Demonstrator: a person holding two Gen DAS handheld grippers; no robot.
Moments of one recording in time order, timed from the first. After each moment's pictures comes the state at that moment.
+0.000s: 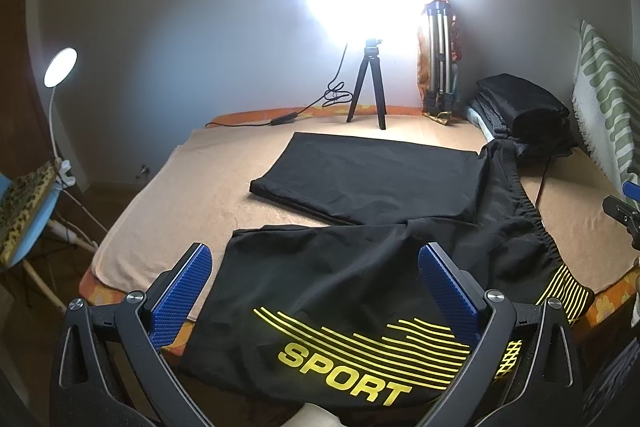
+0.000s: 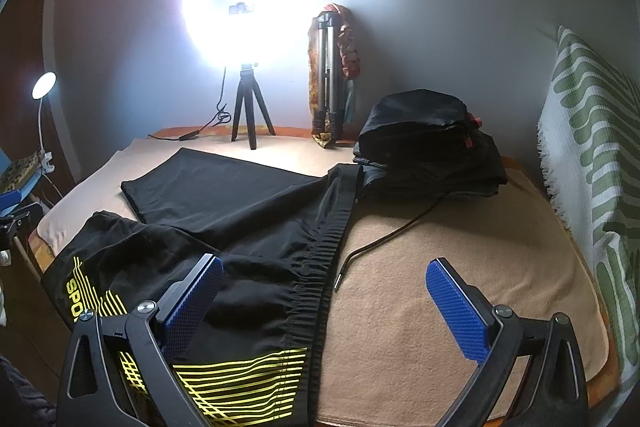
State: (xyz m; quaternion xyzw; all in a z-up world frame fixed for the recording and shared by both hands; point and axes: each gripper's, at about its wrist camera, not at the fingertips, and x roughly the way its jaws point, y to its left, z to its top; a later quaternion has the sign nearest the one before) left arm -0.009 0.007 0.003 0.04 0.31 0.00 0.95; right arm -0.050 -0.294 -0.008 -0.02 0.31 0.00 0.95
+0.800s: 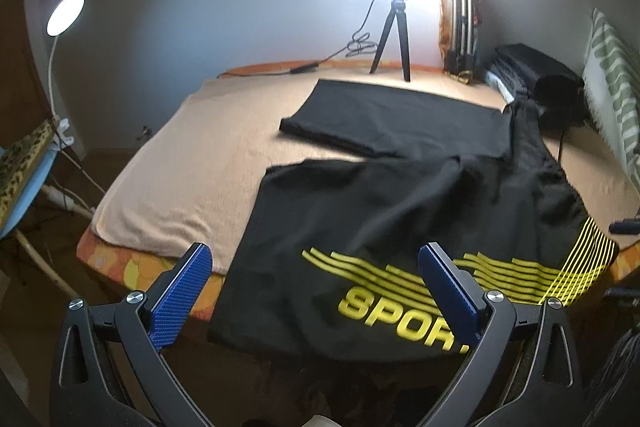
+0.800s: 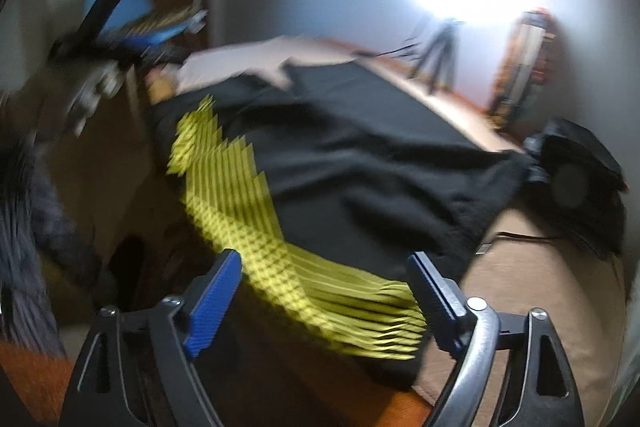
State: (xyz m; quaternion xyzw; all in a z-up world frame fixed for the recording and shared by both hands) left arm -0.020 0.065 -0.046 0.02 0.37 0.00 0.93; right arm -0.096 -0.212 -0.071 -0.21 0.37 0.28 0.86
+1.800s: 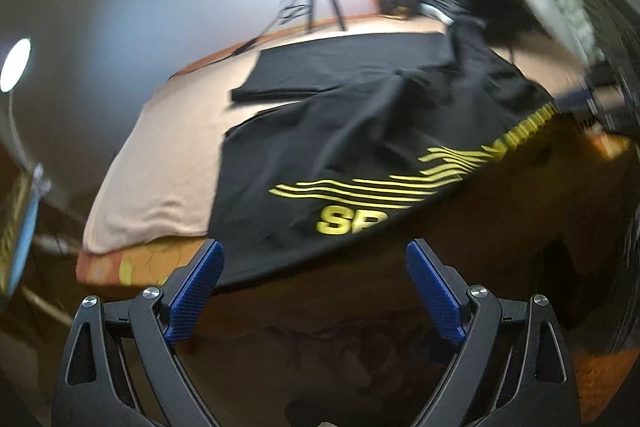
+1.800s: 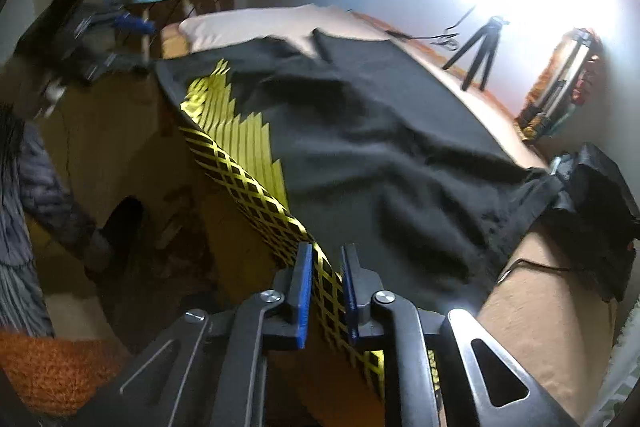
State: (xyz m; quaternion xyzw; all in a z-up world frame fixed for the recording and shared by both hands) left arm -0.059 0.045 -0.072 0.15 0.40 -0.10 0.90; right arm -0.071 -0.183 -0.078 -0.26 0.40 0.28 0.83
